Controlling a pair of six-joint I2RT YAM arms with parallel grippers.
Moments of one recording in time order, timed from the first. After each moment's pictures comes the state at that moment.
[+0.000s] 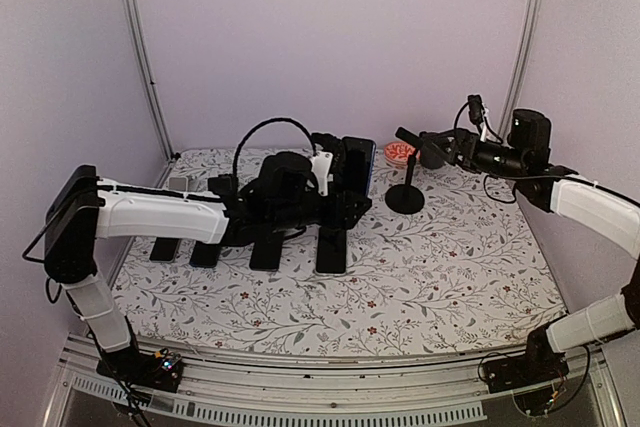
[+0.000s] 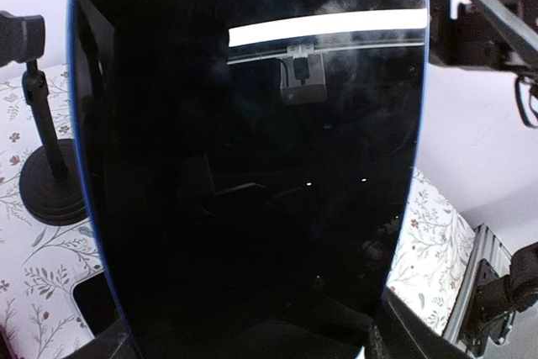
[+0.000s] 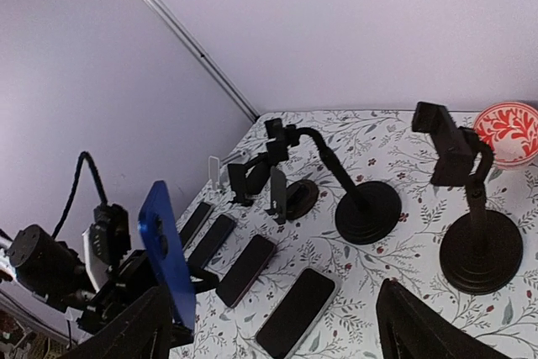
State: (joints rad) left arm -0.98 1.76 1.18 0.24 -0.08 -0.42; right arm 0.26 1.30 0.94 0.16 -0.61 0.49
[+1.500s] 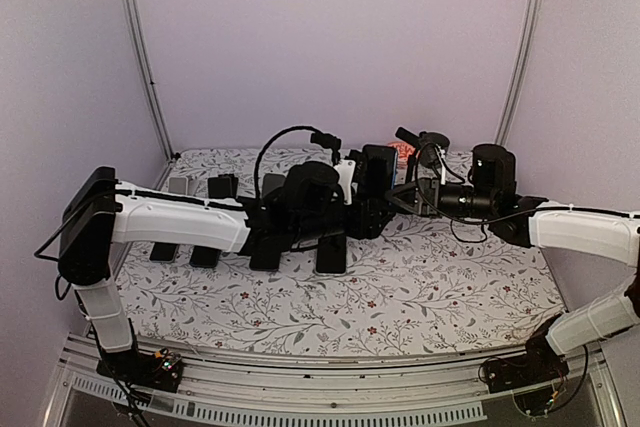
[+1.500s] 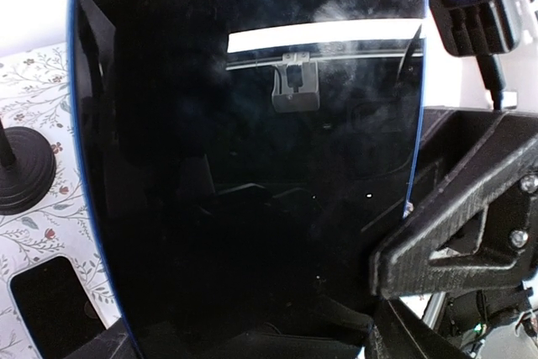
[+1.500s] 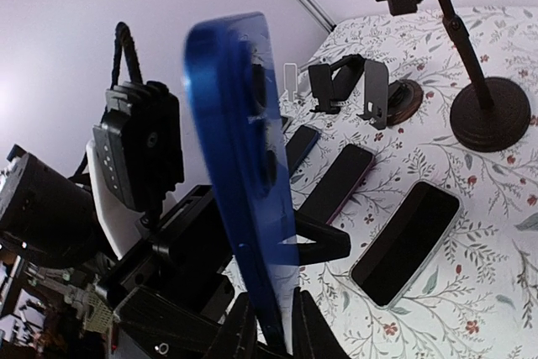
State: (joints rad) left arm -1.08 1.85 1.28 0.24 -0.12 -0.51; right arm 0.56 1.31 0.76 0.30 -0.61 0.63
